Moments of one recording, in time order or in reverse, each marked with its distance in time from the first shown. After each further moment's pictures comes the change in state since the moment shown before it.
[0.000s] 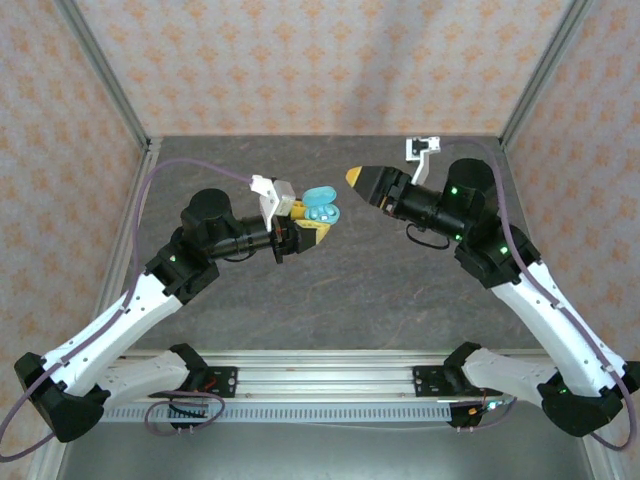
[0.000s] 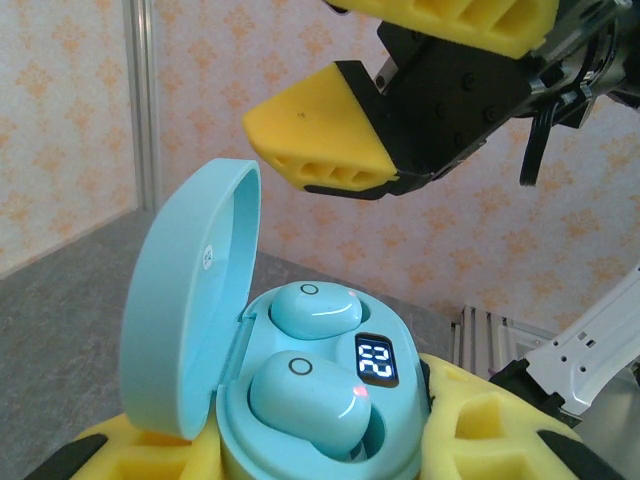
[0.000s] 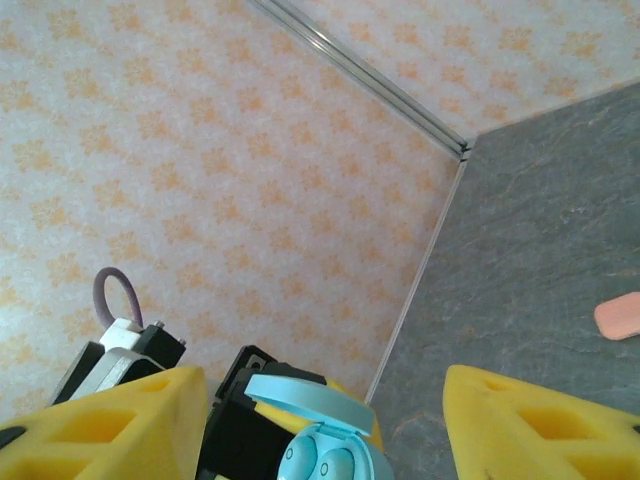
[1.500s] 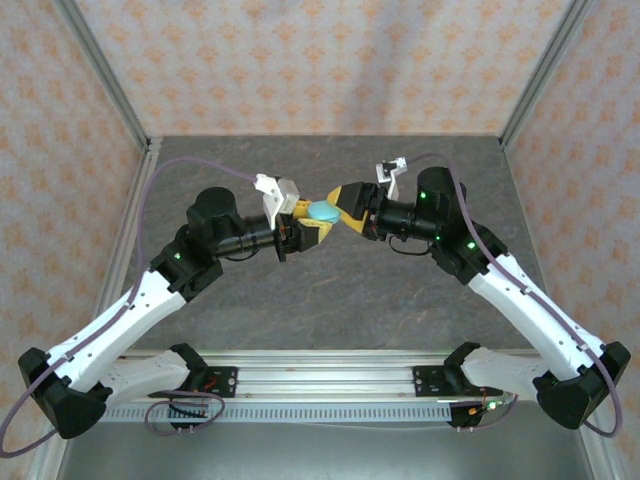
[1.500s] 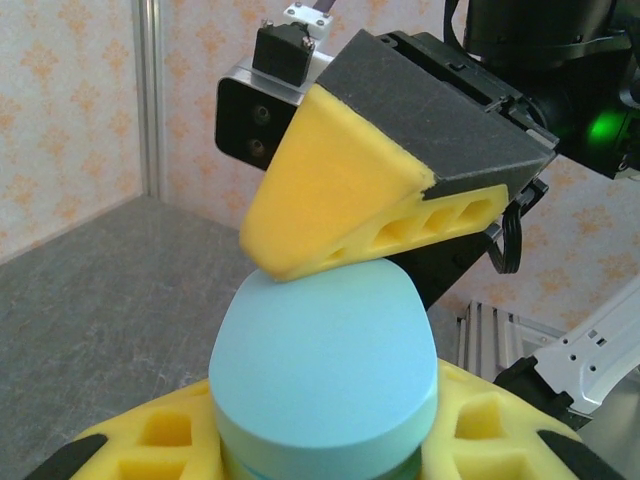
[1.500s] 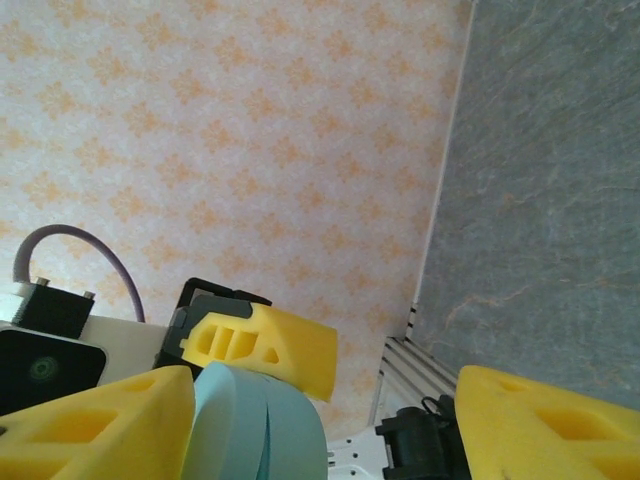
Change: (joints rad) left arm 0.000 0.024 0.000 -0.001 -0.012 -0.008; right arm -0.004 0.042 -0.194 0.138 -0.229 0.259
